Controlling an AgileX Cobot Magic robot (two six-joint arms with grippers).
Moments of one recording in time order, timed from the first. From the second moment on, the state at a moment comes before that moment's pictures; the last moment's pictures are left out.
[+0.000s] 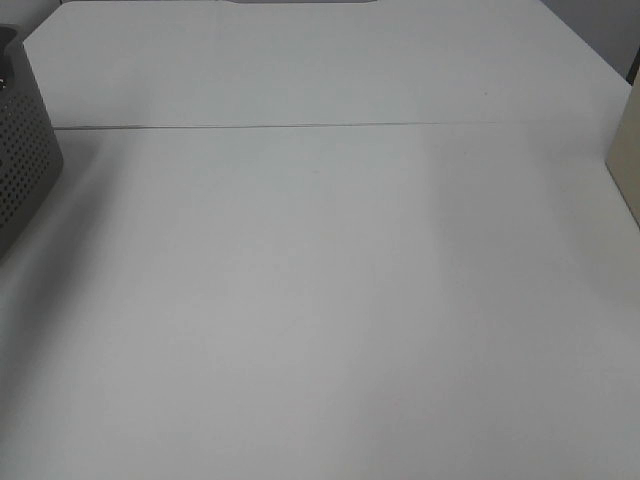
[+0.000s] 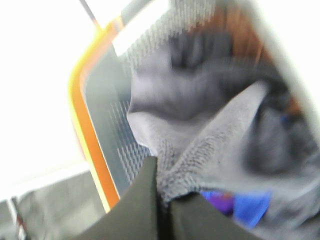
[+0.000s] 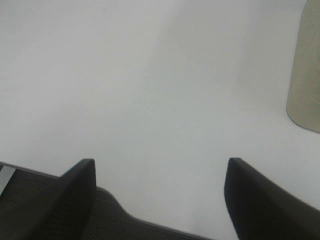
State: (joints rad) left arm 0.11 1.82 -2.04 0.18 1.21 0.76; right arm 0.12 0.00 -0.46 0.10 1.11 -0.12
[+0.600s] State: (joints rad) left arm -0.49 1.58 -2.08 0.14 1.23 0.58; right arm 0.12 0.00 -0.46 0.10 1.11 -0.12
